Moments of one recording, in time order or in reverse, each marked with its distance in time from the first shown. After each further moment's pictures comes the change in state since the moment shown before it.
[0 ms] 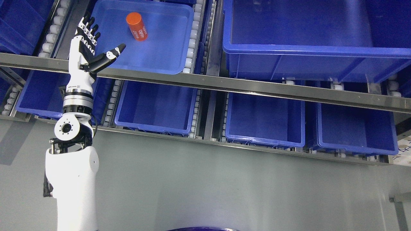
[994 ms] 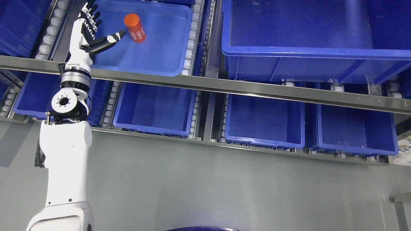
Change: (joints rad) left arm -0.230 0.117 -0.093 0.306 -0.024 -0.012 -0.004; right arm 0.000 0.000 0.000 0.000 0.000 0.000 0.004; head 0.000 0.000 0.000
